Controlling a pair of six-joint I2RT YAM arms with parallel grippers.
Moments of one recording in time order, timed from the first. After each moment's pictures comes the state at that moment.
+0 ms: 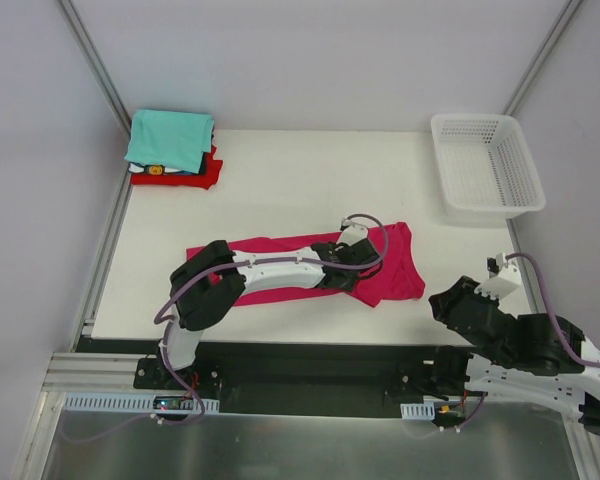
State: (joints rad) left arm -1.13 1.97 1.42 -0.55 -0.43 -0.67; right arm 1.25 0.37 0.86 -1.44 0.83 1.29
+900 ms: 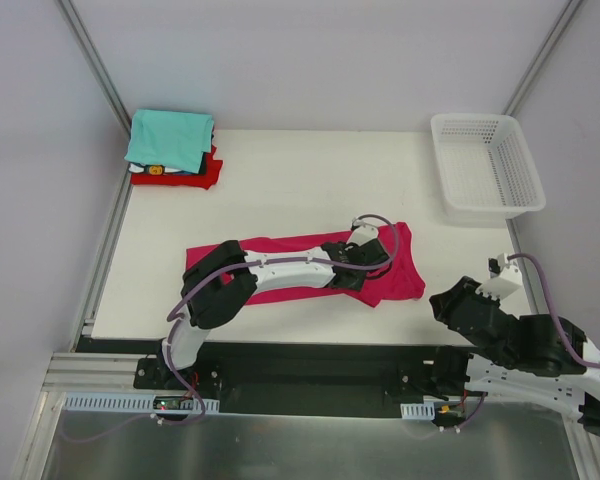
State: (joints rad) left arm -1.14 2.05 1.51 -0.55 -0.43 -0.64; right arm 1.25 0.36 0.86 -1.44 0.83 1.28
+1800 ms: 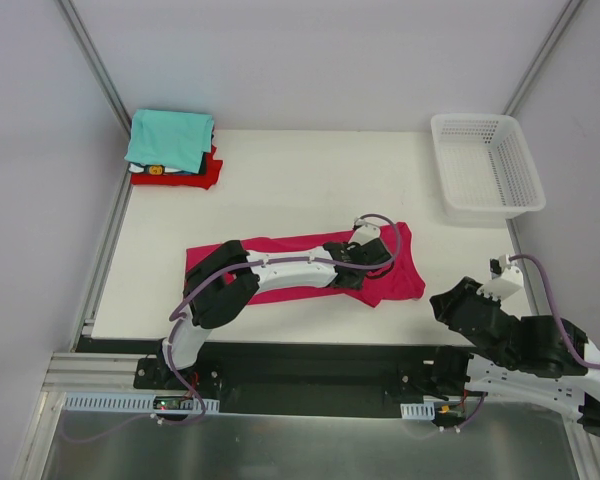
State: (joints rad) left arm -1.14 2.08 1.53 -0.56 -0.42 -0.64; right arm 1.25 0.34 0.86 -1.44 0.83 1.28
